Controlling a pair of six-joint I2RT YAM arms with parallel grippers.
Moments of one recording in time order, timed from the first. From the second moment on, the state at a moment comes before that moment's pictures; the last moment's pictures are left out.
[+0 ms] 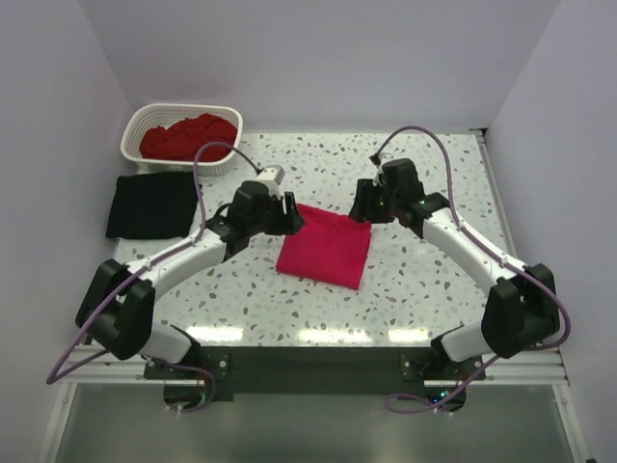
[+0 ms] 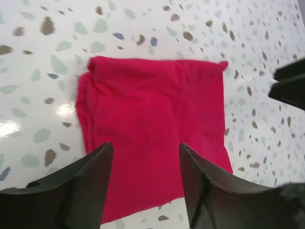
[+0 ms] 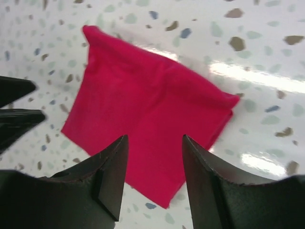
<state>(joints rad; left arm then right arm) -0.55 1.43 0.90 -0.05 0.05 -0.48 0.42 1.45 1.13 -0.46 -0.06 0.38</state>
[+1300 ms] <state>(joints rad) -0.41 1.67 0.86 0.46 0.30 -0.66 0.10 1.73 0.86 0.50 -0.78 0.80</state>
